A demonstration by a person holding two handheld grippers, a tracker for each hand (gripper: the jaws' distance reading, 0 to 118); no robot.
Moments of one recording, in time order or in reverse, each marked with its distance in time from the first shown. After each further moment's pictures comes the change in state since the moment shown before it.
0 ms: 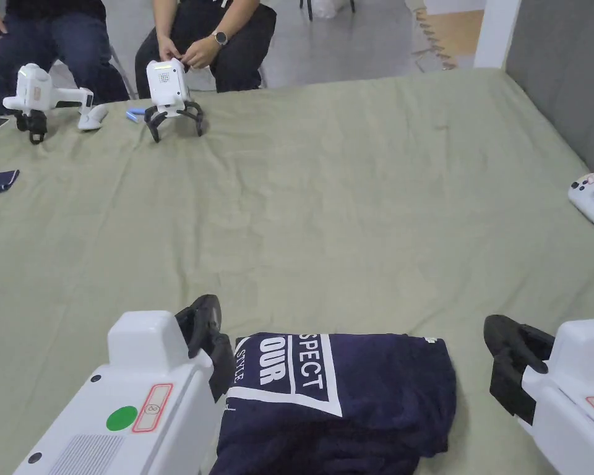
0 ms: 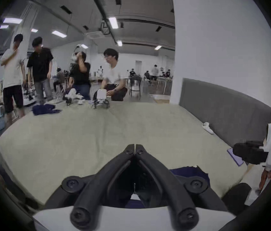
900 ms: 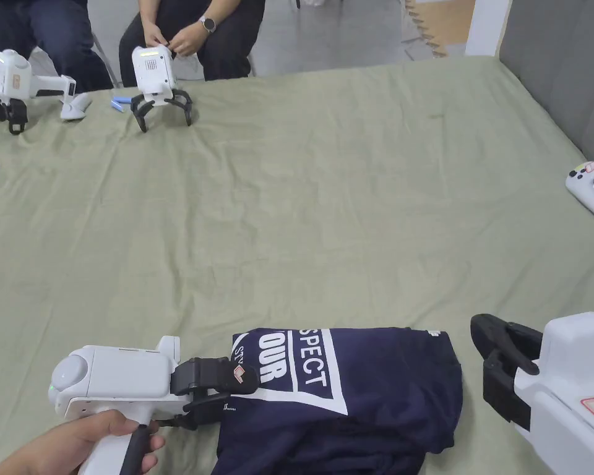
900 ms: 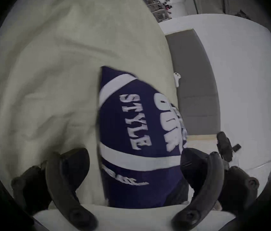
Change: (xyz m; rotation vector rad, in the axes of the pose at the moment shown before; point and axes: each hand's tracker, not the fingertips) left arm -0.170 -0.096 -0.205 -0.981 -0.689 0.626; right arm -0.017 0.004 -0.005 -0.044 0.034 0.088
